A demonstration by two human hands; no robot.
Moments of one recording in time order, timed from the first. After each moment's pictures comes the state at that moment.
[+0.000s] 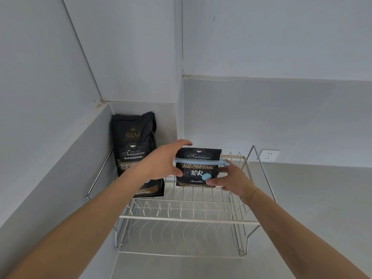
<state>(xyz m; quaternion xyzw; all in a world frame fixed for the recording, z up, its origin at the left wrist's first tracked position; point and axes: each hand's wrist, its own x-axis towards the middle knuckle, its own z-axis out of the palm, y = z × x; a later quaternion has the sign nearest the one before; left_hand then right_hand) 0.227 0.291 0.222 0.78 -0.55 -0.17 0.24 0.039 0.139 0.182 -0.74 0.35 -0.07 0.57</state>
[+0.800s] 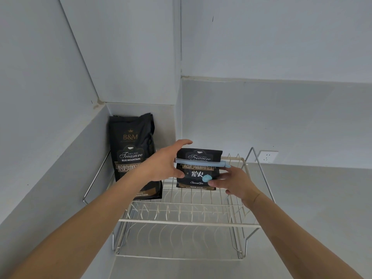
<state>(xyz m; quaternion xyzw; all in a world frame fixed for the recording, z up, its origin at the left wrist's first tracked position) 0.228 0.284 0.215 0.77 -0.52 -0.23 0.29 0.031 0.135 0.186 -0.73 0.36 -0.07 0.57</state>
